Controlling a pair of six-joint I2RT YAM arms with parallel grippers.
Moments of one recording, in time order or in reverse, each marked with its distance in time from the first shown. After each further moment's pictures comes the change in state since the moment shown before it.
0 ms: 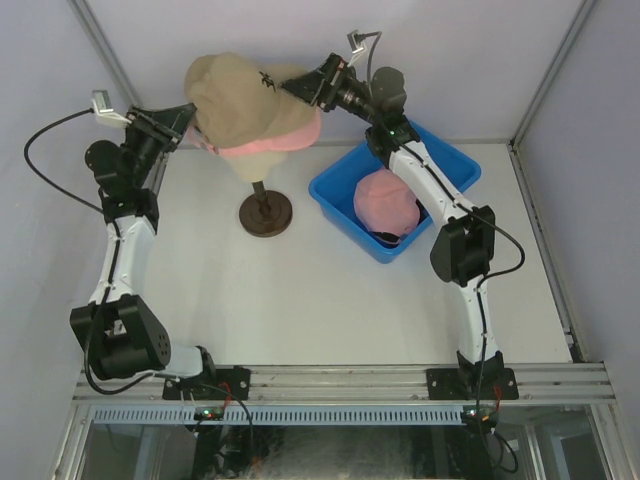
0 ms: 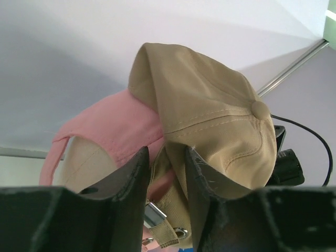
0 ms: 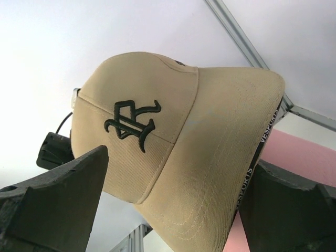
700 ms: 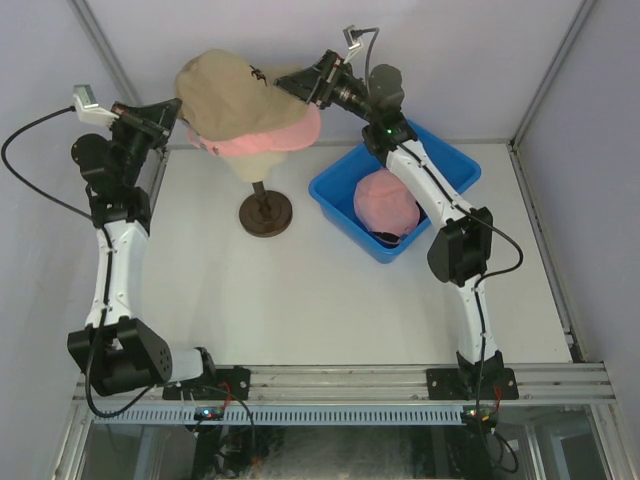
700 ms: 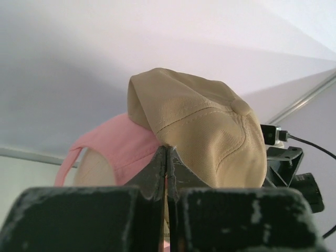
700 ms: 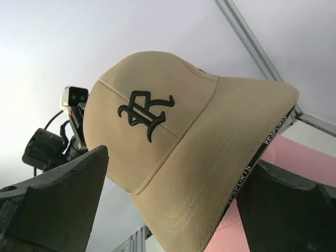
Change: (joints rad) left arm 0.001 -0.064 0.080 -0.177 -0.108 0.072; right arm 0.017 0.017 0.073 -0.012 -0.003 0.000
